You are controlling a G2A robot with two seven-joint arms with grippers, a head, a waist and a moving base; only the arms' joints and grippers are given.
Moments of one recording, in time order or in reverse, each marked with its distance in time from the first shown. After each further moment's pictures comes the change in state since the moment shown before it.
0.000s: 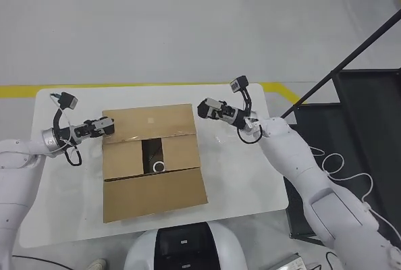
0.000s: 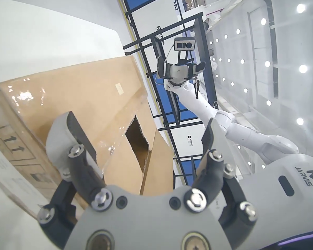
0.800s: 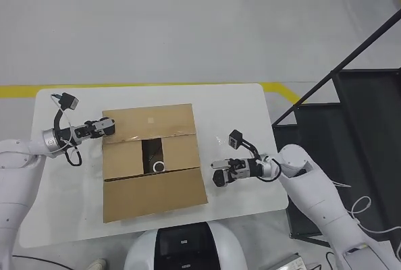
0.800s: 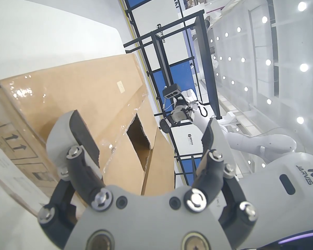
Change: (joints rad) left arm -0.001 0.000 0.002 0.003 -0.001 -0.002 -0.004; right arm -0.478 0.179 0.215 -0.611 -0.213 0.654 0.292
